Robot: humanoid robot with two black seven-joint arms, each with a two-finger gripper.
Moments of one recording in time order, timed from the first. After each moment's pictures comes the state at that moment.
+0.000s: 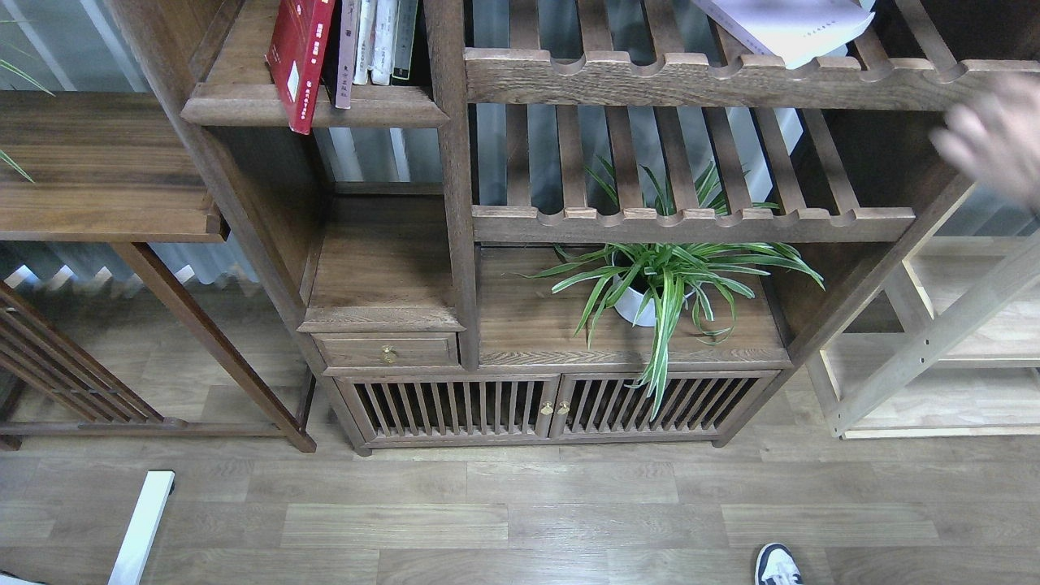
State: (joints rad) left arm 0.04 0.00 -0.27 -0.27 0.03 -0.19 0.49; right arm -0.10 0.01 0.40 0.05 0.06 0.29 0.05
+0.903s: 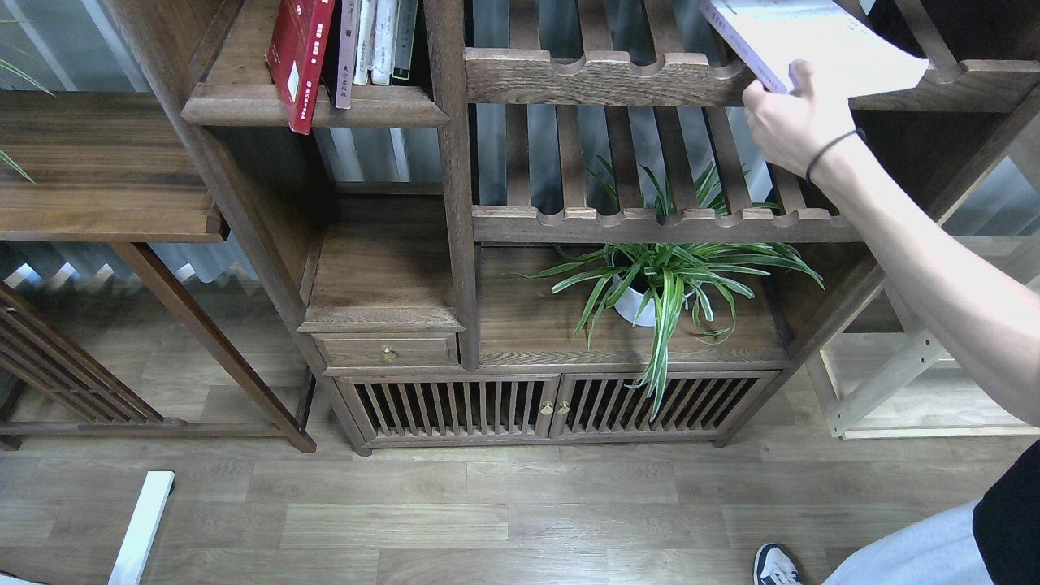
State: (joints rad) left arm 0.04 0.00 -0.27 -0.27 0.03 -0.19 0.49; right arm -0.10 0.02 0.40 0.05 0.06 0.29 0.05
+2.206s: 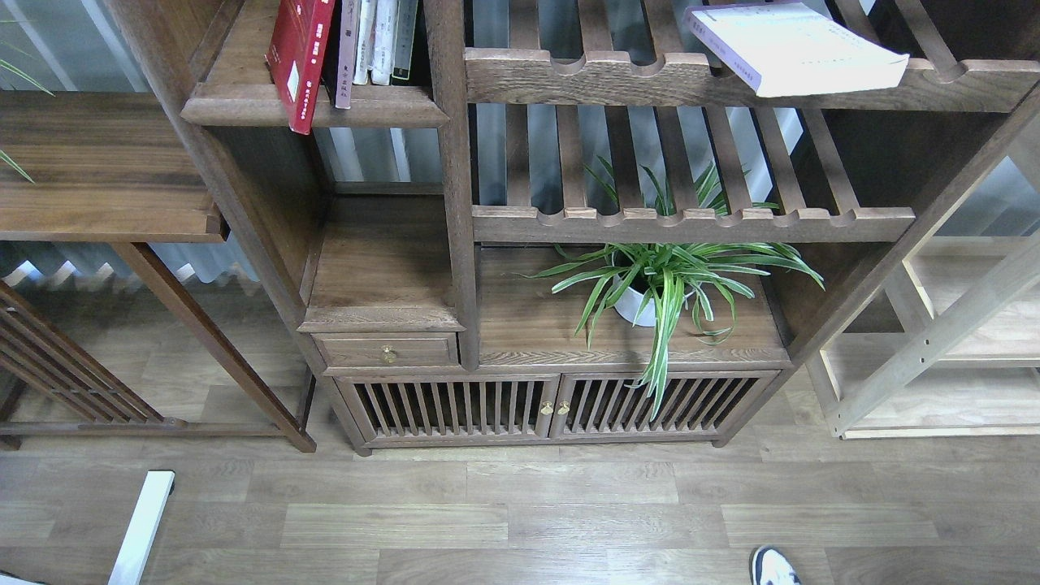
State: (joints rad) left arm 0.04 0.00 -0.27 -0.27 0.03 -0.19 0.49; right arm -0.10 0.01 0.40 0.05 0.06 0.29 0.05
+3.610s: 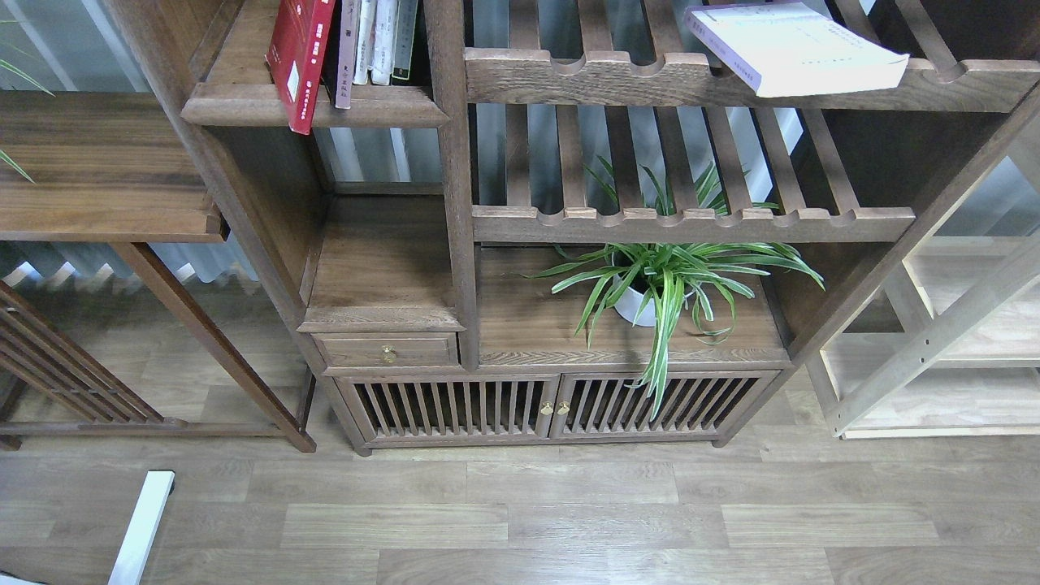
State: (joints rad) left arm 0.04 0.00 -0.27 -0.27 0.03 -0.19 0.49; right arm -0.10 0.02 0.40 0.05 0.06 0.29 0.05
